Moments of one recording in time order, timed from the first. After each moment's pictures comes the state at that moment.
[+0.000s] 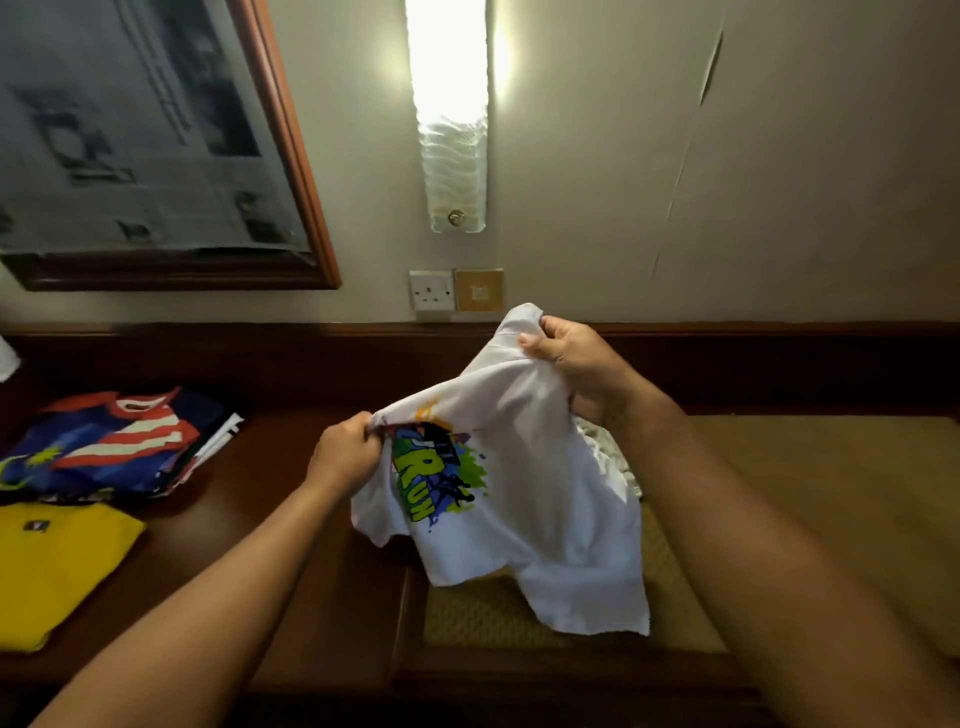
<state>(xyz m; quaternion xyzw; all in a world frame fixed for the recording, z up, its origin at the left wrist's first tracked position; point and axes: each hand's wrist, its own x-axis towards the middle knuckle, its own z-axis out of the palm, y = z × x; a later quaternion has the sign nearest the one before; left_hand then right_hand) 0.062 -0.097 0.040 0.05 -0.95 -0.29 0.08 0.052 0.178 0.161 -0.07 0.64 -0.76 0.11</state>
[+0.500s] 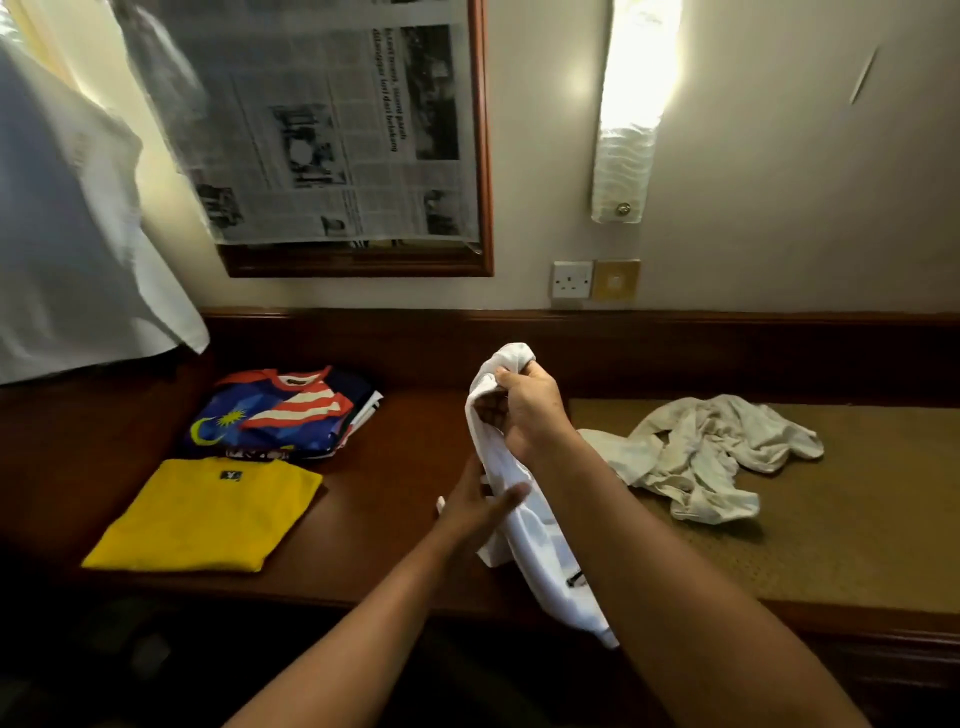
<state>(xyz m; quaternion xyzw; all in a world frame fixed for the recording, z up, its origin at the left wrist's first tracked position) 0.237 -0.215 0.033 0.04 -0.77 -0.63 -0.04 0.172 -0.123 0.124 0.08 0.53 -0.84 0.10</state>
